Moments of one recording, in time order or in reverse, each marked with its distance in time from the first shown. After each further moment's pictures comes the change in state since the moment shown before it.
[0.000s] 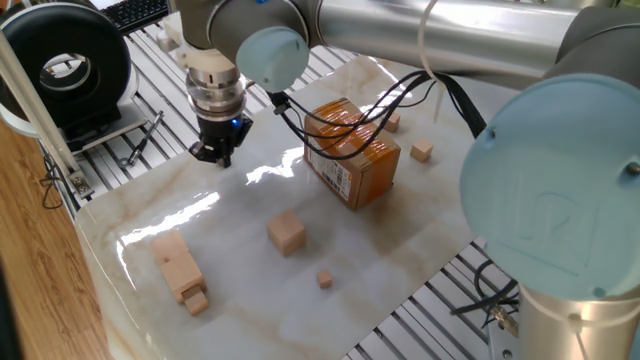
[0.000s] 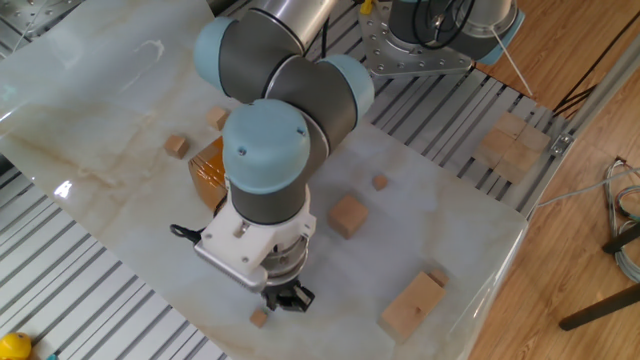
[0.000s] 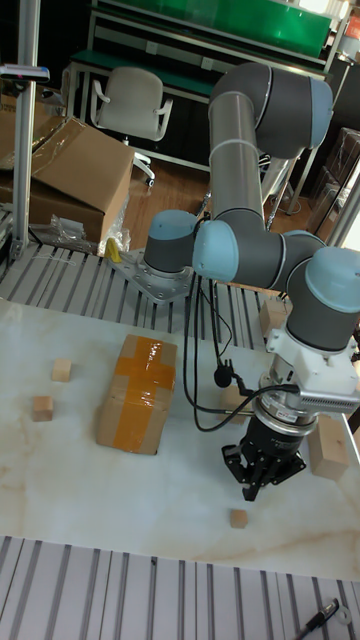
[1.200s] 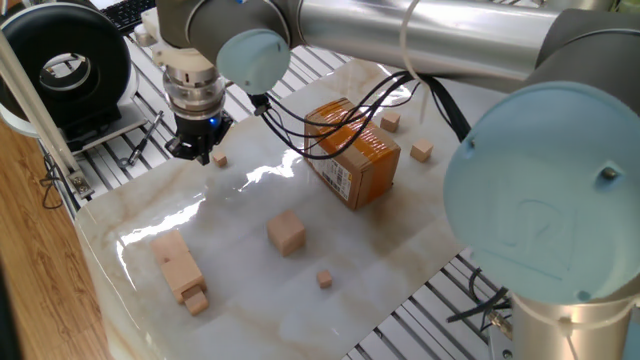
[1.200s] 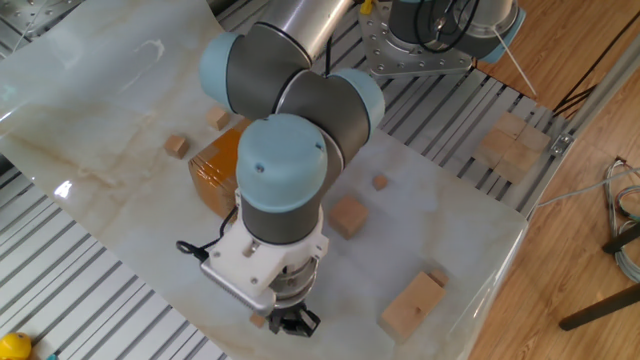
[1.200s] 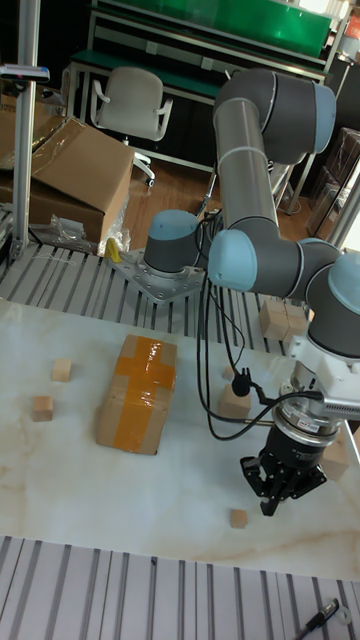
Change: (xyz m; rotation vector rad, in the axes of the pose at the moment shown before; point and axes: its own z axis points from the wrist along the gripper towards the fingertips) arm -0.025 0.022 0.000 0.007 -0.038 0.028
